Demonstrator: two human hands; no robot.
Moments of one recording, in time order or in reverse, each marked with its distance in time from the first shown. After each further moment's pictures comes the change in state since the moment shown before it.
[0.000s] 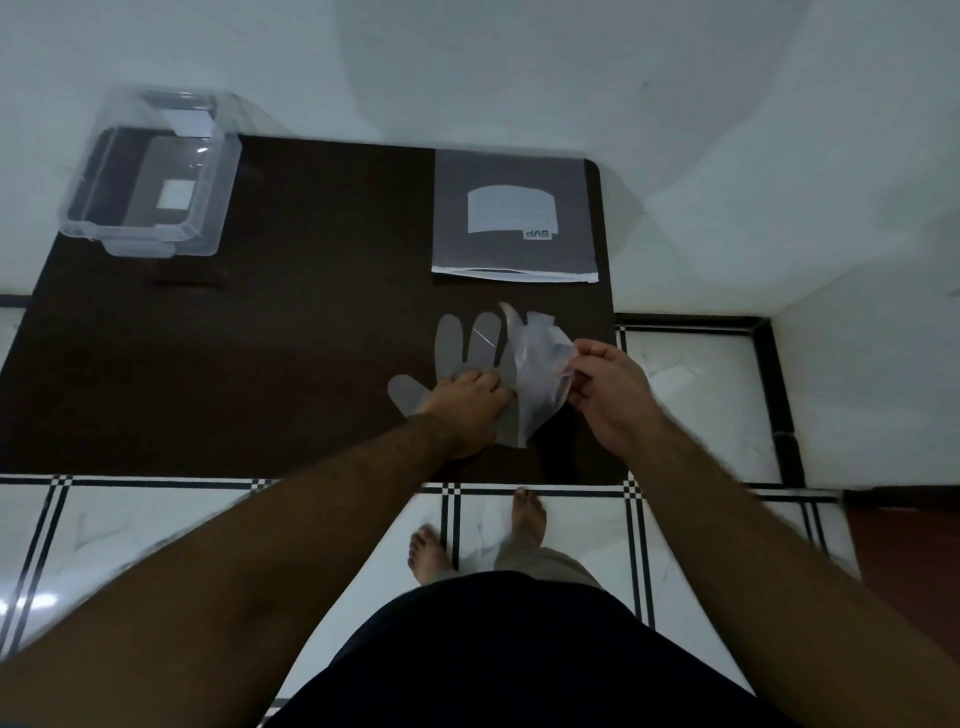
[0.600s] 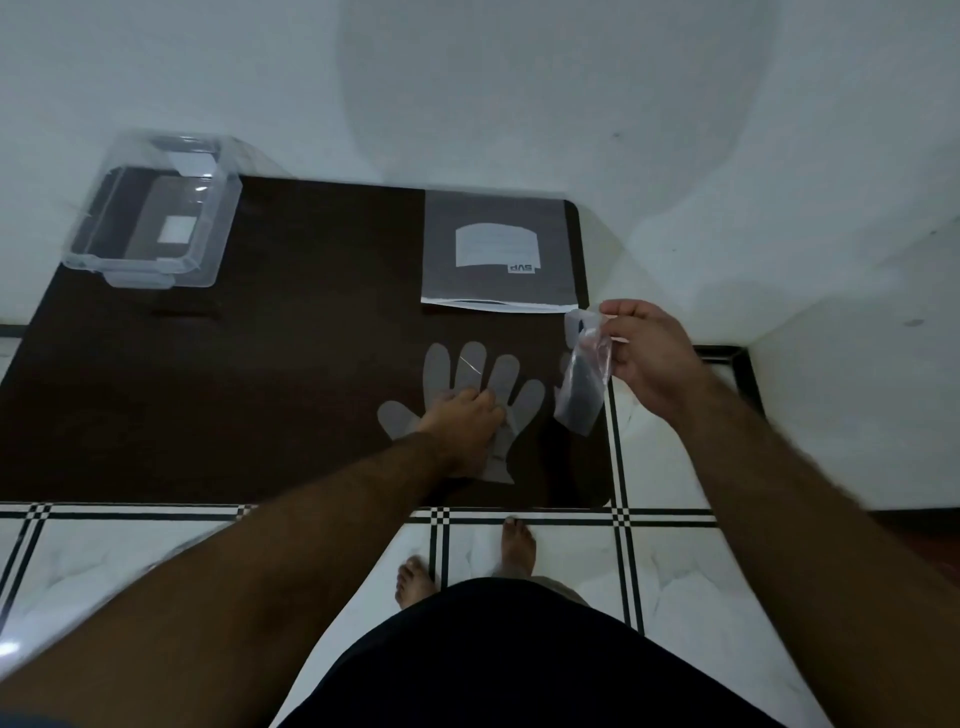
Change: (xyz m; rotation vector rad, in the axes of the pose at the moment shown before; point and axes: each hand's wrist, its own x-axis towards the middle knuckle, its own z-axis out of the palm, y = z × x) left_hand 0.002 0.014 -0.015 0.135 0.043 0.025; right_hand -0.005 -0.097 -0.024 -0.216 -0.029 -0.215
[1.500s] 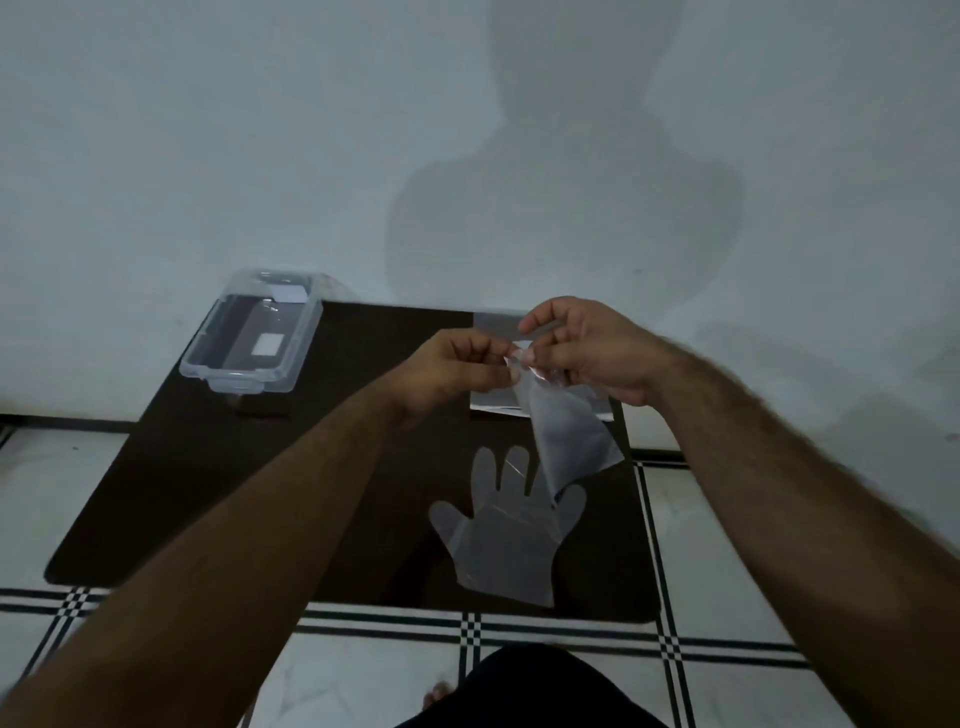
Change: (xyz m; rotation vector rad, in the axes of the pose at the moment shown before) left_hand -0.071 -0.105 -0.199 -1.382 0.382 0.149; right_hand -0.045 -0.148 0.109 -0.437 -0.512 -0.308
